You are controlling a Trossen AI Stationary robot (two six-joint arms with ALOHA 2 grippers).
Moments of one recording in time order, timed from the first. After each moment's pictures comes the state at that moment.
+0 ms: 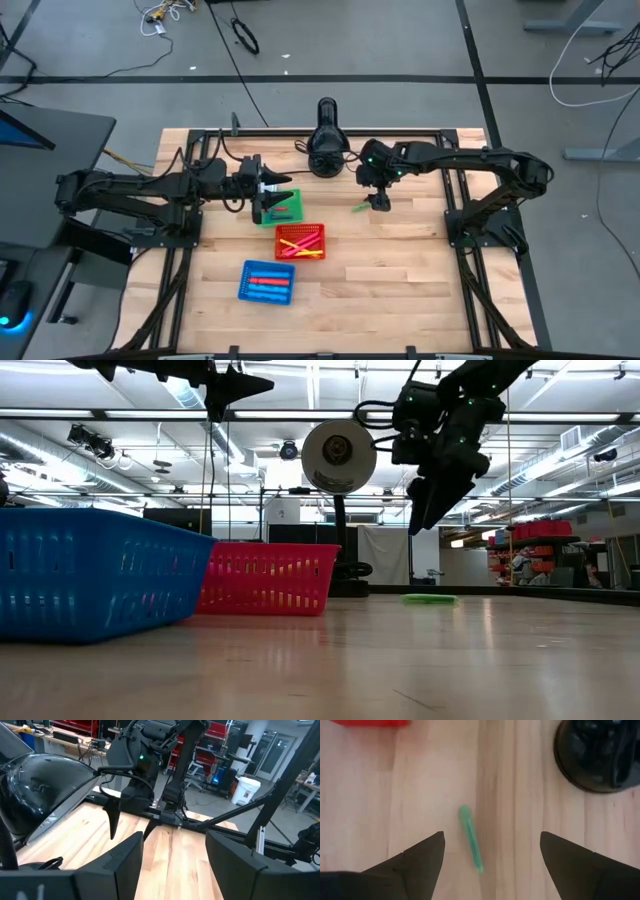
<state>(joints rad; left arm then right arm) 0.07 0.99 0.68 0.24 -0.04 -0.25 -0.35 1.50 1.05 -0.71 -0.15 -0.35</state>
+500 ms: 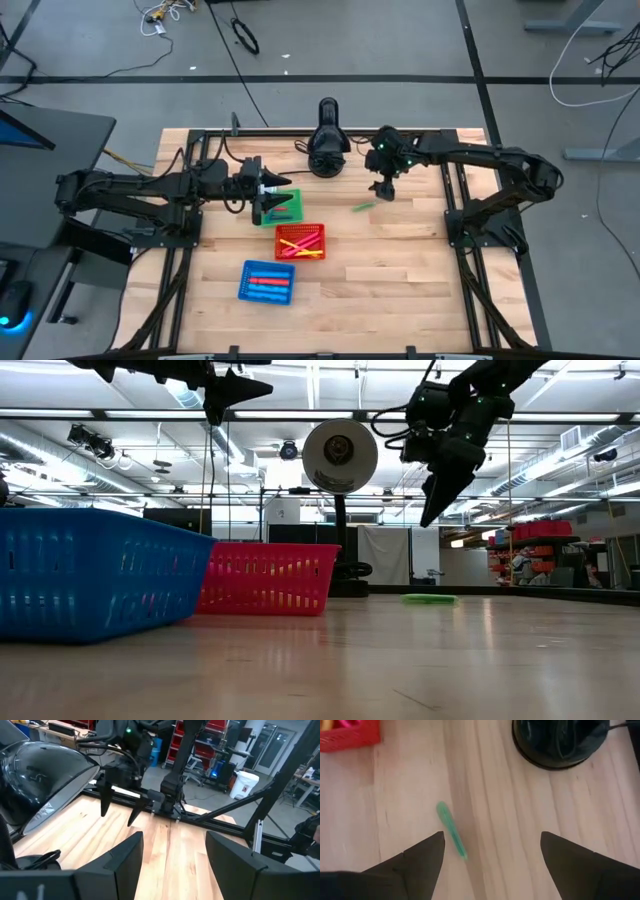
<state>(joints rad) 0.07 0.99 0.68 0.21 -0.02 -0.26 -0.45 1.42 1.04 -0.73 -0.16 -0.27</state>
